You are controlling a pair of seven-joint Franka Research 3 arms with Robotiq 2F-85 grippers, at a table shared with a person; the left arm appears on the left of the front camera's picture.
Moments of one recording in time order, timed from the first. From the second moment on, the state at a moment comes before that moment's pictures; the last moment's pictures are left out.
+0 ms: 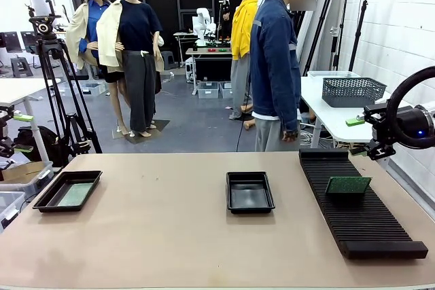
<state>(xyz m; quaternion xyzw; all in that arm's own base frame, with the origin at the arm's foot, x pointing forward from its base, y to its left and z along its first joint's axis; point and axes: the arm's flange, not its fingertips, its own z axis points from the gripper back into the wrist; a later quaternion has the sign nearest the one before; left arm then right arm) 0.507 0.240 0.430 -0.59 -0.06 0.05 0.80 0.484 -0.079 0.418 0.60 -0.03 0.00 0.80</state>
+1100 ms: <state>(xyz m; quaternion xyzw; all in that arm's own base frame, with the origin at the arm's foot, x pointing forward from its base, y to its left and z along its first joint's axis) 0.507 0.239 0.429 -0.59 -0.06 0.05 0.80 0.519 -0.044 0.450 0.35 -0.02 0.25 0.90</state>
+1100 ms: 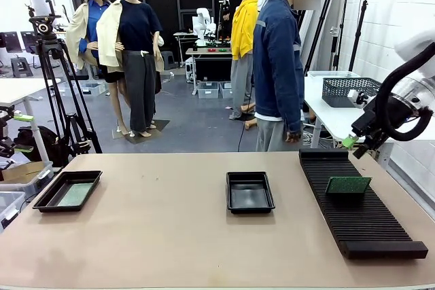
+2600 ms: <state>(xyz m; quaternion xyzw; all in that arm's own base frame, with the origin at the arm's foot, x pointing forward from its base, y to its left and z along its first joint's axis) 0.507 0.239 0.429 -0.59 -0.06 0.05 0.80 0.510 0.001 0.416 0.01 -0.07 0.65 0.75</state>
